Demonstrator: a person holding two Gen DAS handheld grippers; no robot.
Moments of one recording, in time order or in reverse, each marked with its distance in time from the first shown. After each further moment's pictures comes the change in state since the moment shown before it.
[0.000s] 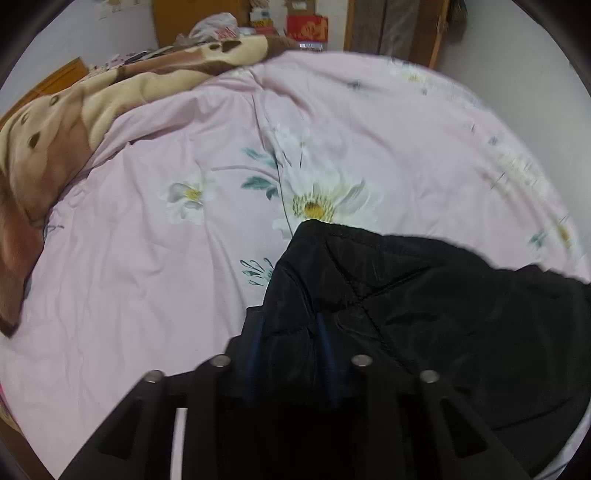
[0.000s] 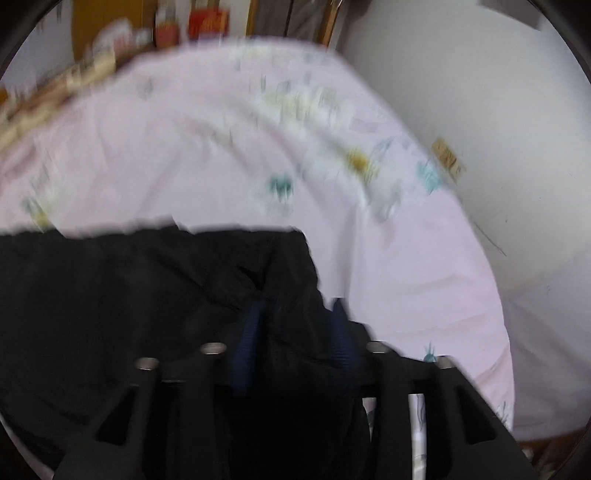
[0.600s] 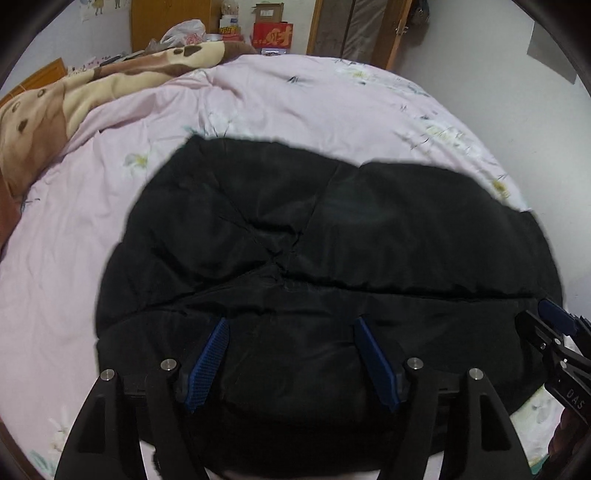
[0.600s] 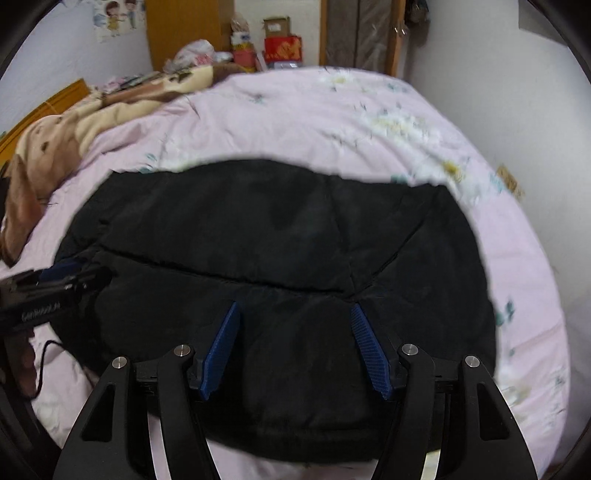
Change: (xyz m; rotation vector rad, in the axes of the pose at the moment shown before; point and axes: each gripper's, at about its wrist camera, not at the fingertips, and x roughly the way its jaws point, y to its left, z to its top) left arm -0.028 -0.077 -0.098 0.048 -0.014 -0.129; right arm -0.026 0.090 -0.093 -0.100 0.005 0.238
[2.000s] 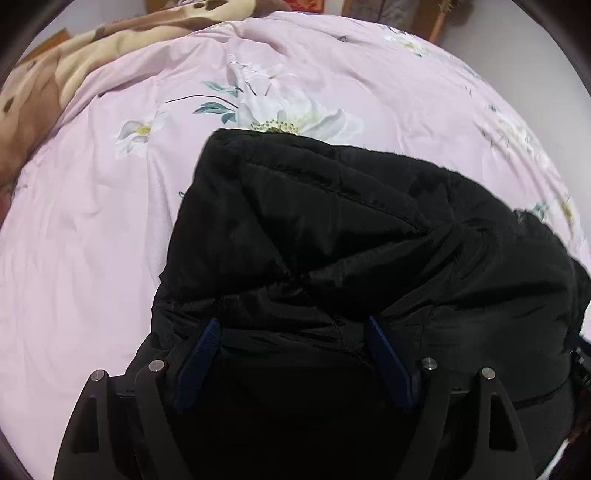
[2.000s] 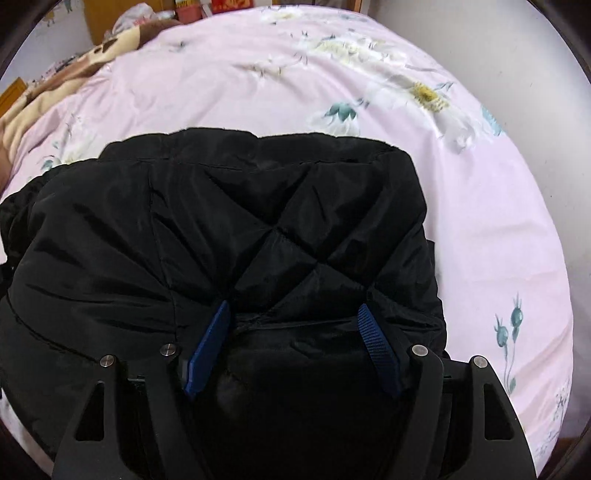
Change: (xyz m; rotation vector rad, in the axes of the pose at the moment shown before) left arm 0.093 0.052 0.064 -0.054 0.145 0.084; right arm 0.090 -0.087 0.039 0.079 0.221 -0.098
